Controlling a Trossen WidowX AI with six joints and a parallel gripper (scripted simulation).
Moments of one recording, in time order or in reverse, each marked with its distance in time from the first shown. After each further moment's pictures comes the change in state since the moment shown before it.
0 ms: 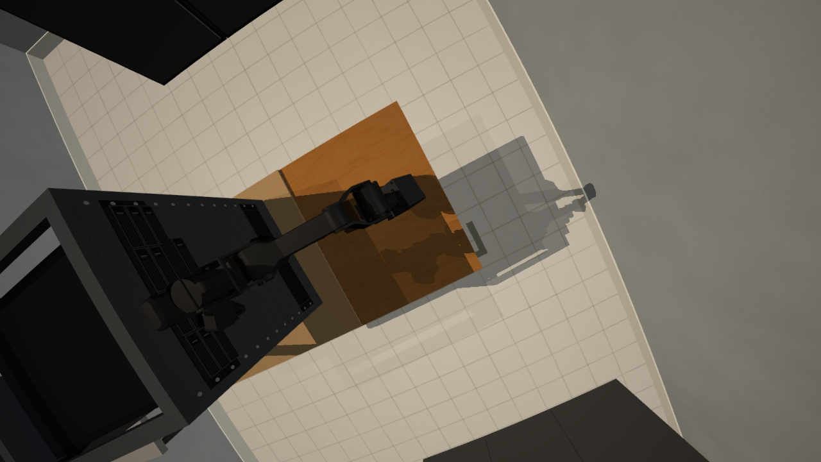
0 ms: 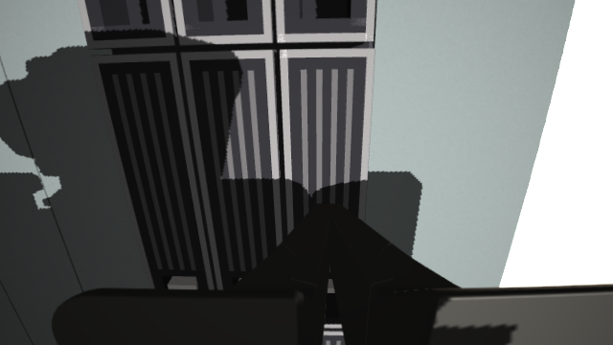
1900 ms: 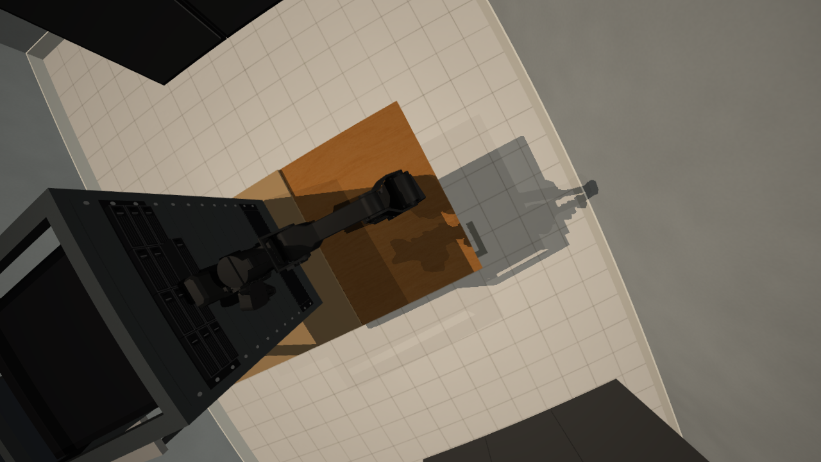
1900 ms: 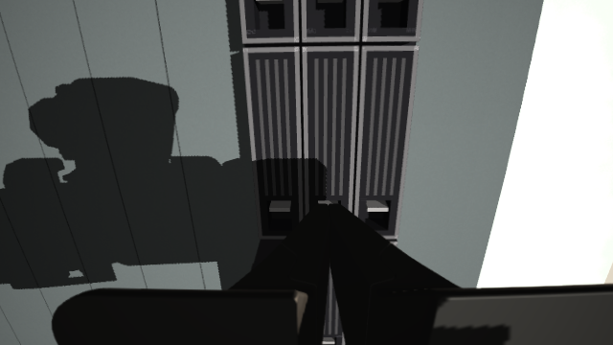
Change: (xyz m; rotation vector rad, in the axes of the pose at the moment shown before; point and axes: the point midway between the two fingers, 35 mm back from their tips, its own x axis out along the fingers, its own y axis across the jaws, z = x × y) arm -0.063 0.035 -0.001 0.000 -0.001 -0.013
